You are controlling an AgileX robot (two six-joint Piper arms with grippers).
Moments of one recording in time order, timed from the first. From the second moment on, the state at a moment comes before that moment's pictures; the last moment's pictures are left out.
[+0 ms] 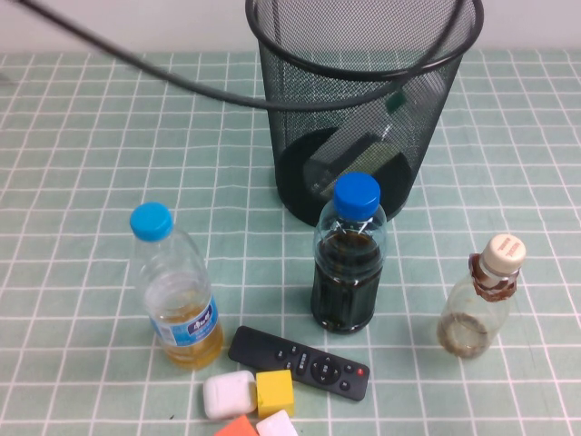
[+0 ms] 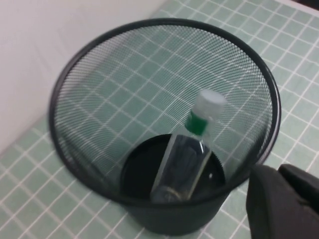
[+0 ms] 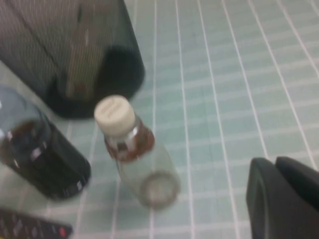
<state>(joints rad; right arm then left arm) -0.02 0.26 -0.43 0.27 0.65 0.08 -0.54 1.77 -2.33 -0.27 1.25 0.38</state>
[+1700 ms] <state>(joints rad) 0.38 1.15 -0.87 0.13 0.56 -0.07 -0.54 0.22 0.02 -0.16 0.15 0.19</state>
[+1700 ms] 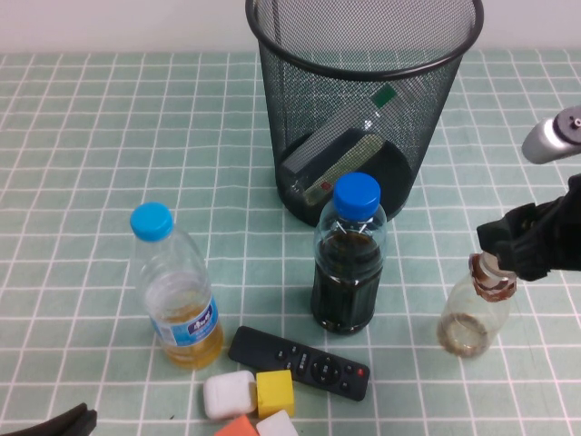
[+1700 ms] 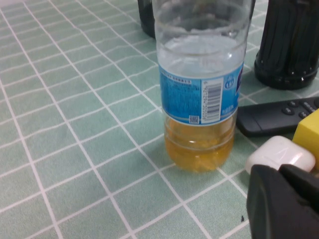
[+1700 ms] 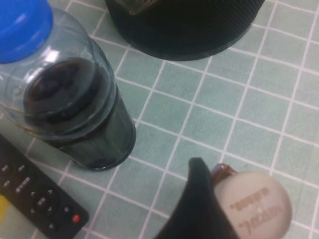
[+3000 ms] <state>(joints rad) 0.38 1.36 -1.25 -0.23 0.98 0.26 -0.54 0.22 0.03 -0.17 0.15 0.19</state>
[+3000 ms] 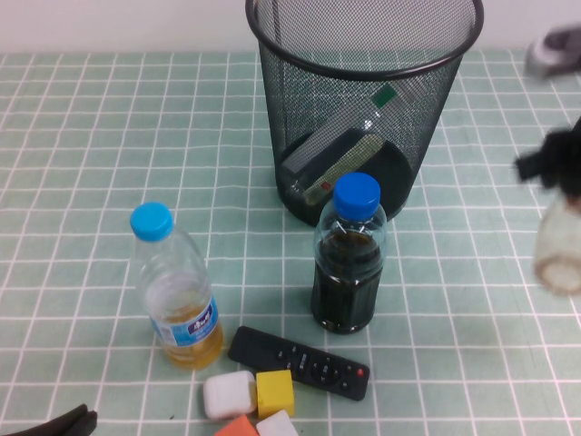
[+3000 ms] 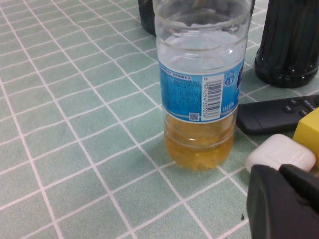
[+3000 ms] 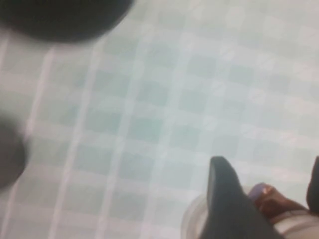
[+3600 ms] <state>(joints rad) 0.38 1.85 -2.57 0.01 1.12 0.00 -0.54 0.22 0.03 -0.17 0.15 0.19</state>
